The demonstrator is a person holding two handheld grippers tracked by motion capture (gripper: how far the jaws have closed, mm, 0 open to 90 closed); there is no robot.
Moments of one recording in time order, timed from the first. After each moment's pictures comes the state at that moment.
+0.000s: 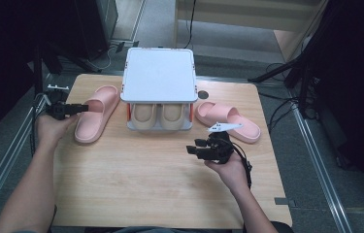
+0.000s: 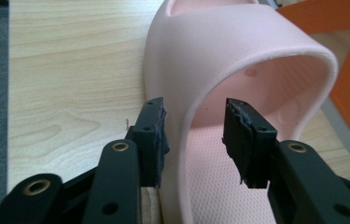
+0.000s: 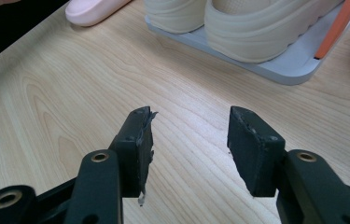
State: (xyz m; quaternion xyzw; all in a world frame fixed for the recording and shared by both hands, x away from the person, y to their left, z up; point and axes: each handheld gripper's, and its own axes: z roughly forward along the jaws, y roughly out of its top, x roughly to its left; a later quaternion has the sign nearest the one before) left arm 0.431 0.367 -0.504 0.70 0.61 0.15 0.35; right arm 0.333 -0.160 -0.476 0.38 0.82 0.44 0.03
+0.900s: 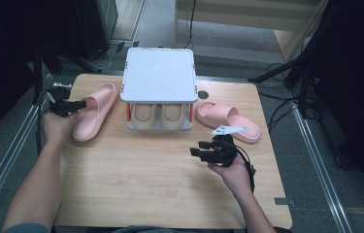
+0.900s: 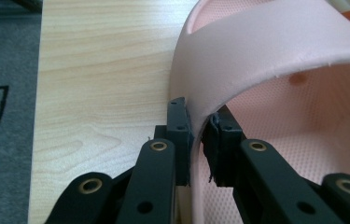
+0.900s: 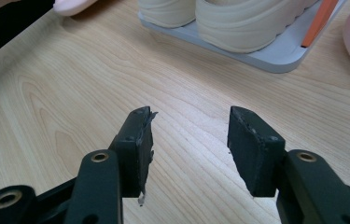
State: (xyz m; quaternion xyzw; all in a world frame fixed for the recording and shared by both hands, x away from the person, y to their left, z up) left arm 0.441 0.365 -0.505 0.68 0.63 0.18 0.33; right arm 0.325 -0.169 -0.477 0.39 0.81 0.44 0.03
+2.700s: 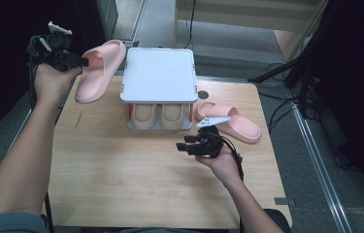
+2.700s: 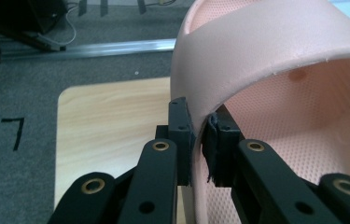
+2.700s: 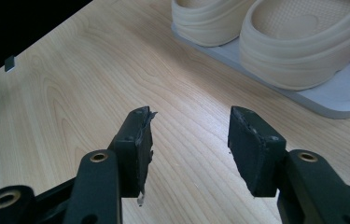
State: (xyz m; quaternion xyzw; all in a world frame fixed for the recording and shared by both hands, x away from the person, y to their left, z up) left arm 0.464 0.301 -0.318 0.68 0.62 0.21 0.34; right arm 0.348 -0.132 -0.473 0.34 0.83 0.44 0.00
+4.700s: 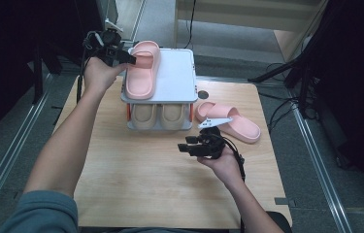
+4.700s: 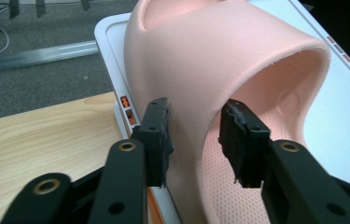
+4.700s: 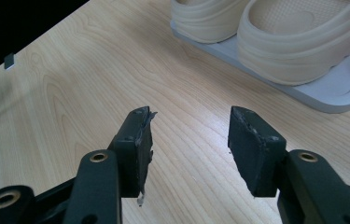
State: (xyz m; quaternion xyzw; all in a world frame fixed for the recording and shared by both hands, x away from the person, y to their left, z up) left arm 0.505 0.202 -0.328 0.73 0.57 0.15 0.35; right arm 0.345 -0.137 -0.473 0.34 0.83 0.44 0.00
